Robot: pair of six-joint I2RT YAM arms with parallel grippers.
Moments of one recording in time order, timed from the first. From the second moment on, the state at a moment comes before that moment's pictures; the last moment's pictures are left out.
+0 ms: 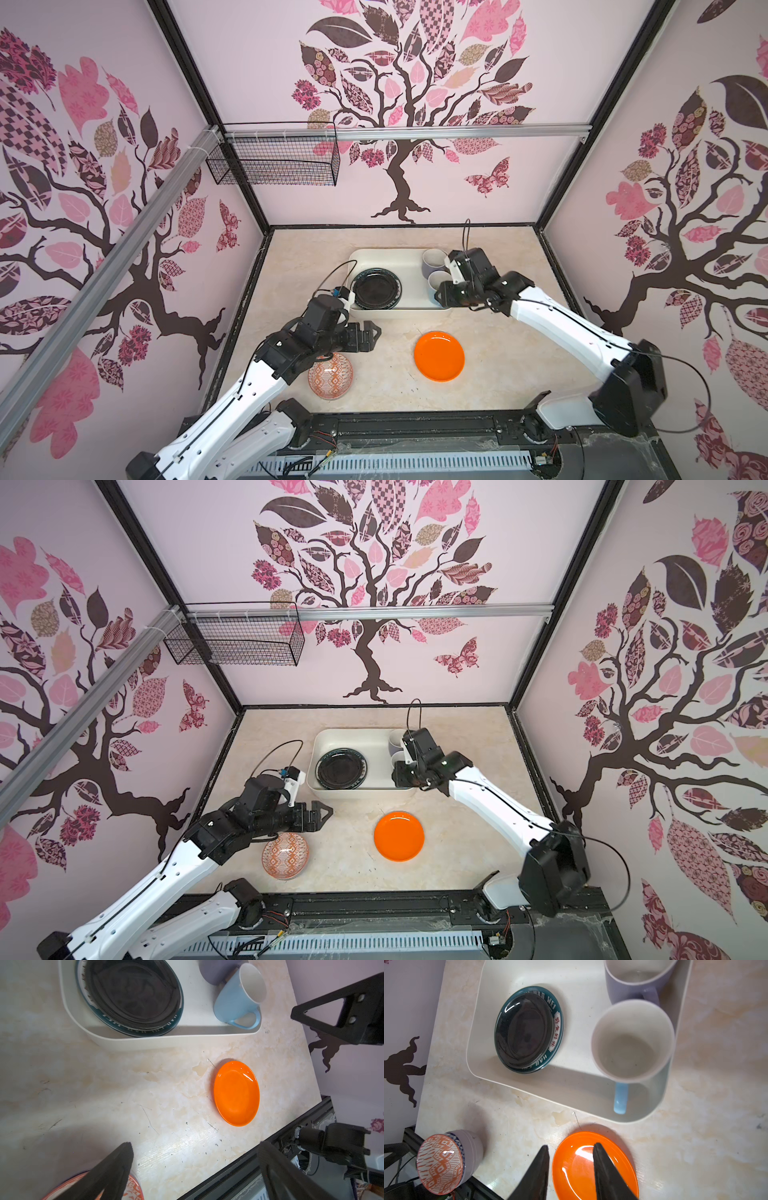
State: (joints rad) left arm -0.70 0.86 0.81 -0.76 0.10 -0.58; right arm 0.58 1.33 1.07 -0.66 -0.11 0.51
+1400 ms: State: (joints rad) left arm -1.07 1.44 0.76 -0.38 -0.07 -0.77; right arm 0.58 1.15 0.39 -0.30 -0.19 0.75
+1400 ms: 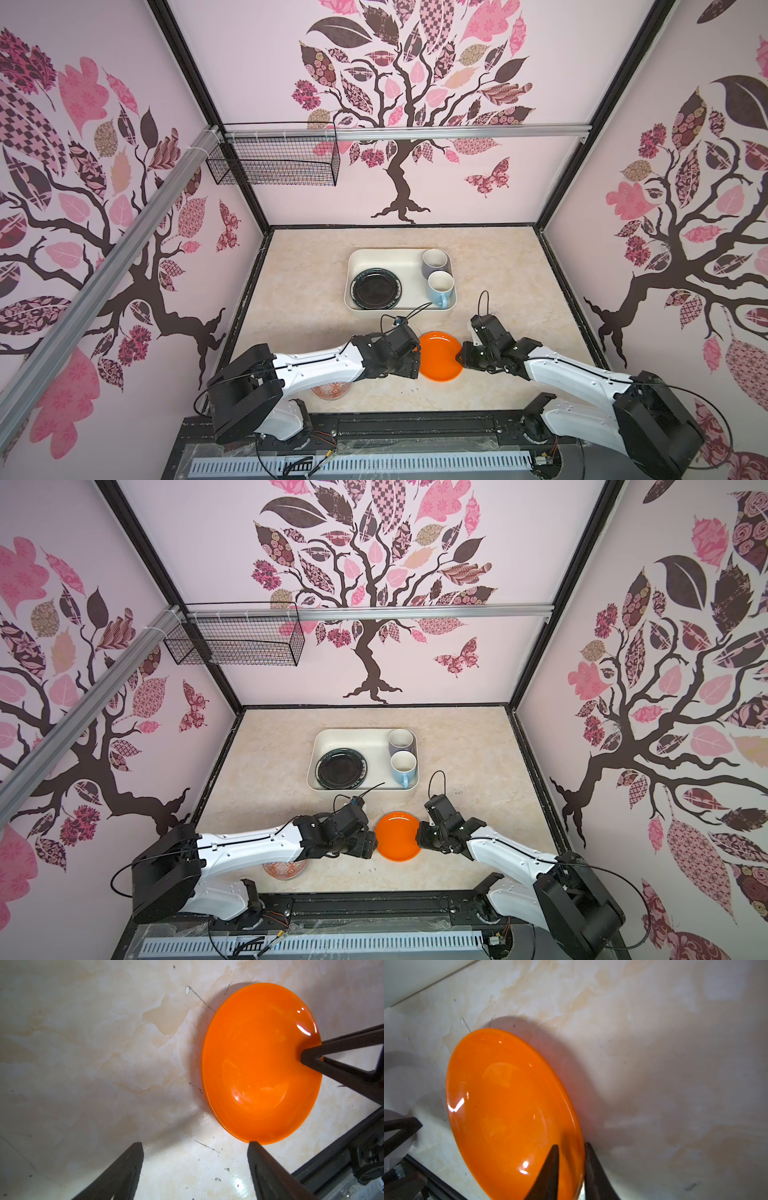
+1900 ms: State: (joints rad) left arm -1.07 1.22 0.76 -0.54 -0.18 -0.75; right arm 0.58 1.05 0.41 -0.36 -0.22 0.75
